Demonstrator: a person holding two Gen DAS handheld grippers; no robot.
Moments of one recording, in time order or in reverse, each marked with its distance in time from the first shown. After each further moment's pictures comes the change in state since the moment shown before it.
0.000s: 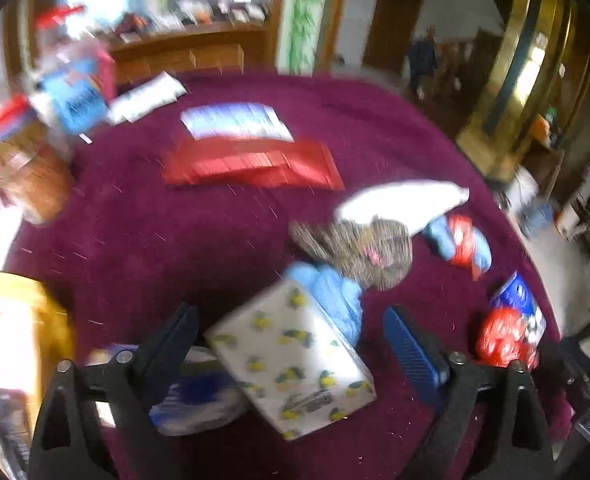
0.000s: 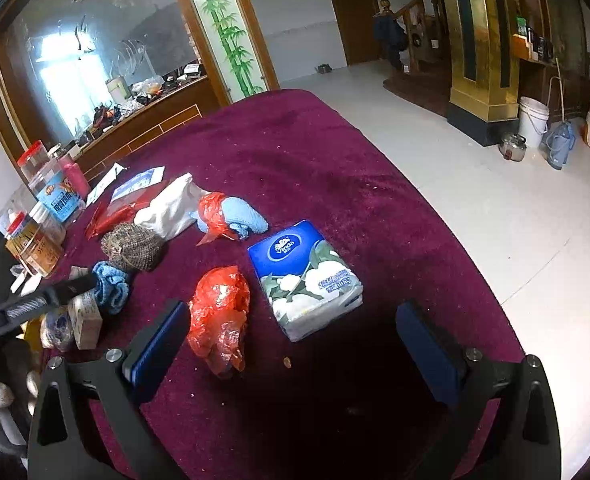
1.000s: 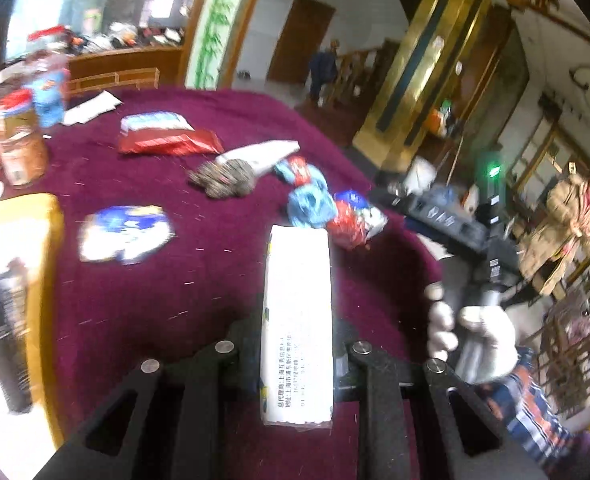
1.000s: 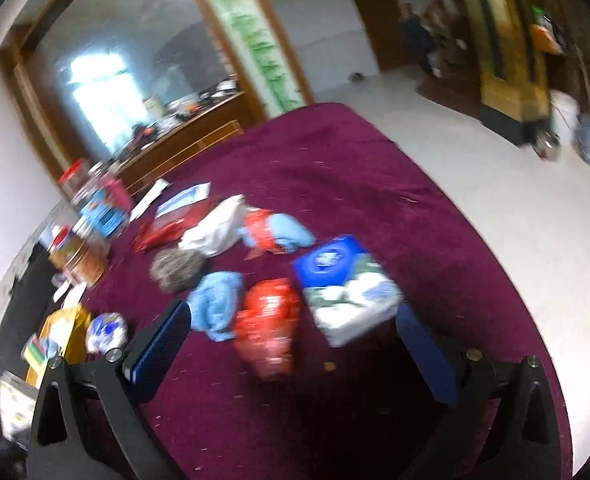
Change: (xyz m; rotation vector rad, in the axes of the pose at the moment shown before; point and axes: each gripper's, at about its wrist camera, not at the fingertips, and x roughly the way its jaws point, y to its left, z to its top) left arm -0.120 -0.018 -0.107 0.123 -0.018 -0.356; right arm -0.018 0.009 0.004 -0.002 -0.037 0.195
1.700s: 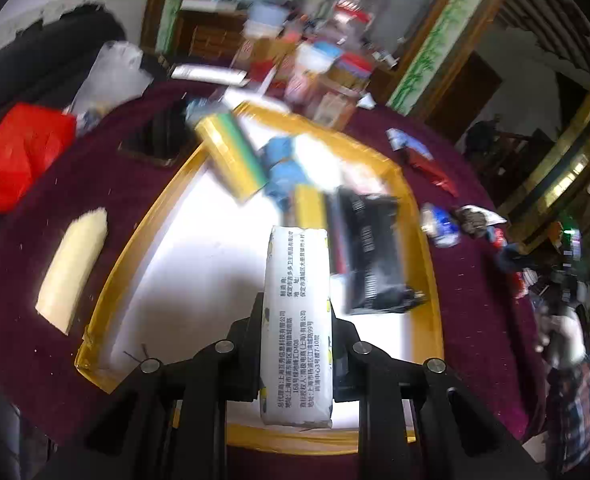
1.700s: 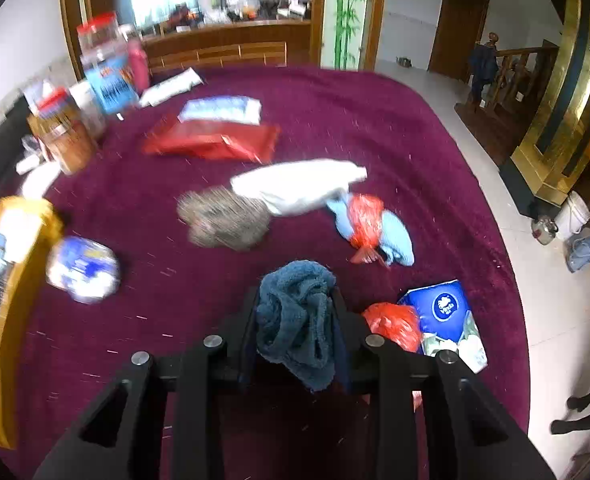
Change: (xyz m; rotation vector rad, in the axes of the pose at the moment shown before) left arm -0.169 0.194 -0.110 -0.474 -0.116 0.366; right arm 0.057 0.114 0.013 -0.393 0.225 -0.158
